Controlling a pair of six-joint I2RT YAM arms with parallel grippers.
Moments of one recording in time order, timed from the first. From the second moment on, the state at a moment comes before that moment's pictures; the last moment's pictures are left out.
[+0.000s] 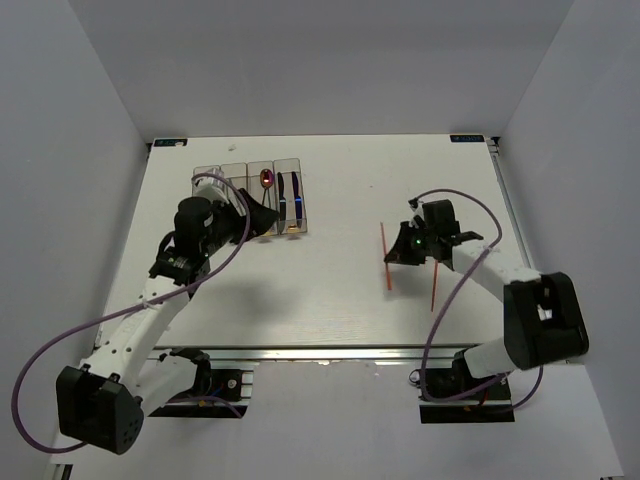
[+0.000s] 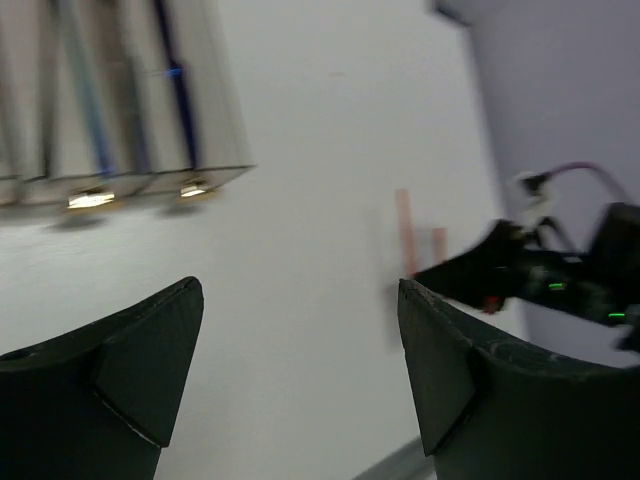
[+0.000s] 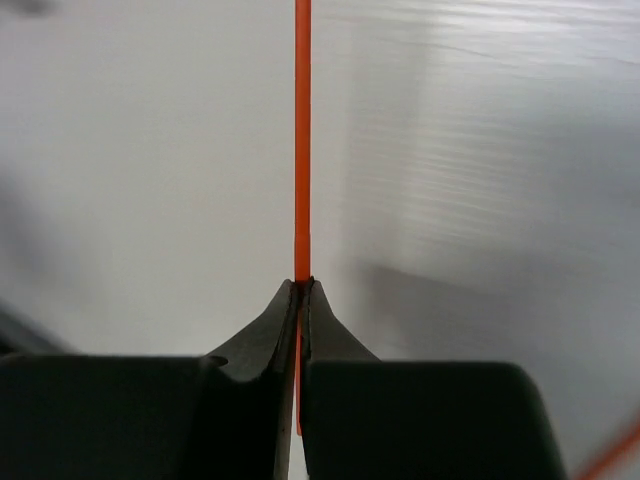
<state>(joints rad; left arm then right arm) -0.29 1.01 0.81 -0.19 0.17 -0.61 0.27 1.48 0.78 -0.27 -0.32 0.37</state>
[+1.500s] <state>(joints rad) -0.38 1.46 1.45 -0.41 -0.51 -0.39 0.47 1.06 0.81 -0.05 -0.40 0.60</state>
